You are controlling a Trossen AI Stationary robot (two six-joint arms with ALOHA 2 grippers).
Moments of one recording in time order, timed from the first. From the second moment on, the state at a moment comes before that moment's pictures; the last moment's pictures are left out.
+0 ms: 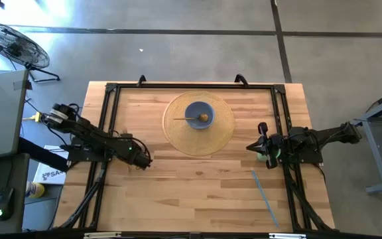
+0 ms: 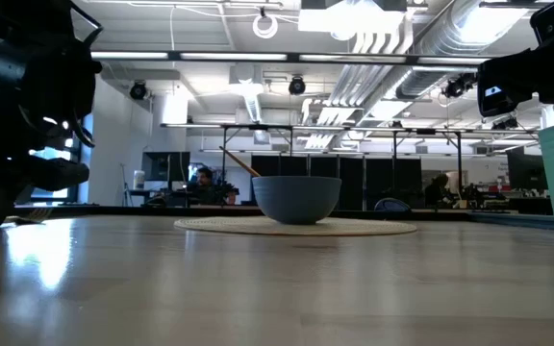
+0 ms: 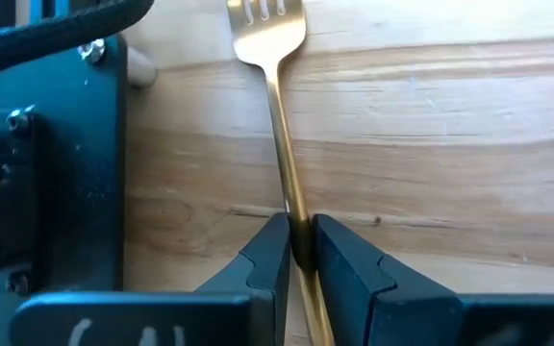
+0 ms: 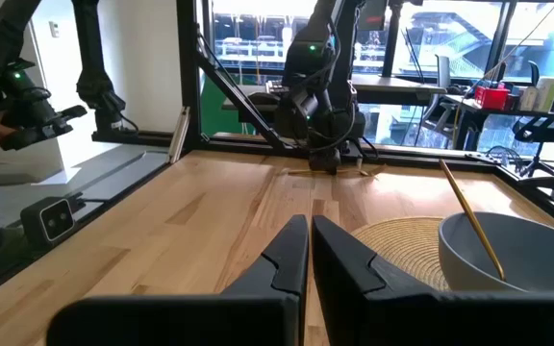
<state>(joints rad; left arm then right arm) -0.34 1.49 0.62 -0.96 -0.25 -1.92 0.18 0.03 0.01 0.03 0.03 -0.03</state>
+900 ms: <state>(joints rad) -0.33 1.49 0.69 -0.46 -0.58 -1.34 0.18 0.03 0.01 0.03 0.03 -0.03</state>
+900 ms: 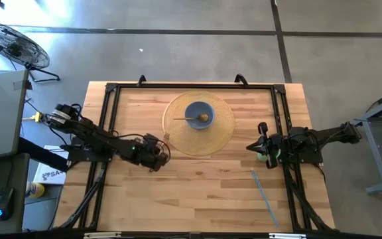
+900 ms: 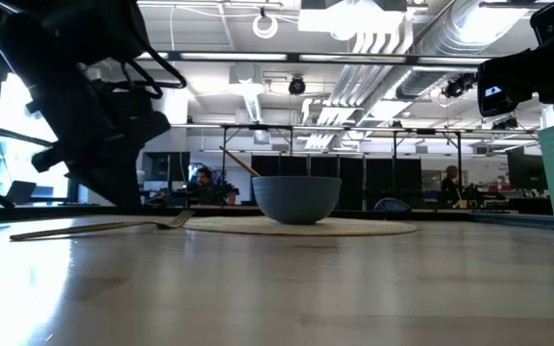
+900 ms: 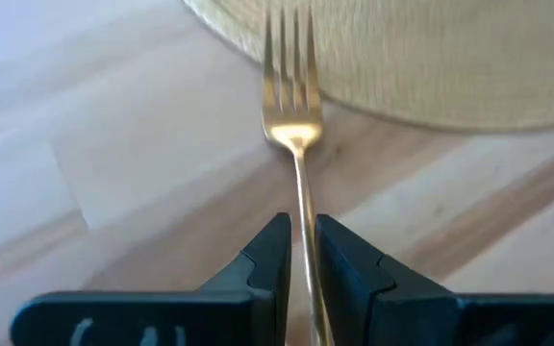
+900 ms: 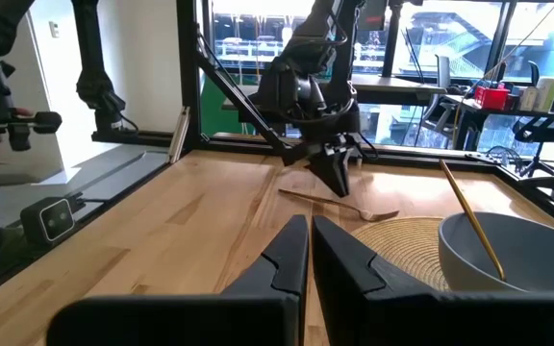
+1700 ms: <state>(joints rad) -0.33 1.61 0.69 -0.35 -0.70 -1.29 0.18 0.04 0.01 0.03 0.03 -0.03</state>
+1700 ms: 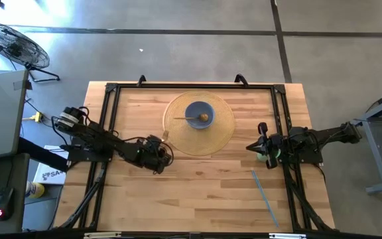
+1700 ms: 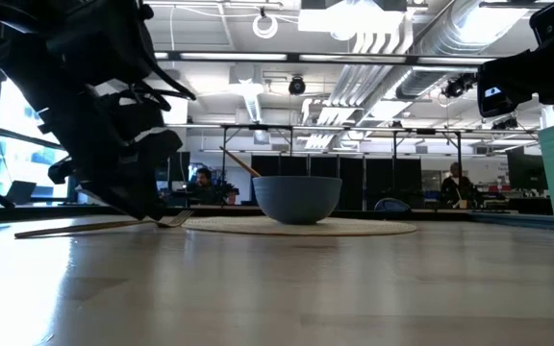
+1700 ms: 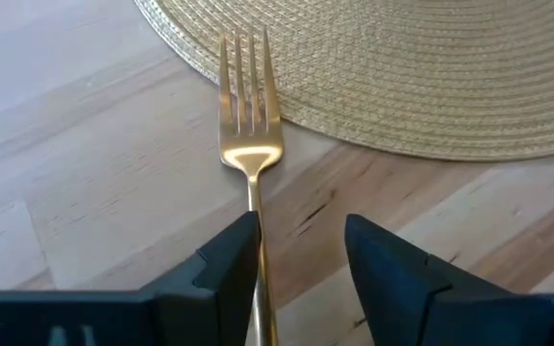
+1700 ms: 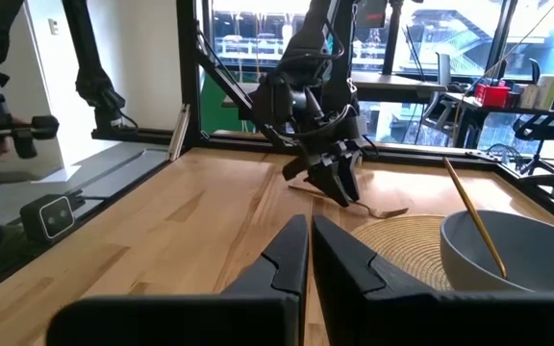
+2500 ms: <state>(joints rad) -0.35 1.68 0.75 -0.47 -0.76 -1.35 0.18 0.04 0.01 0.03 0.03 -0.03</state>
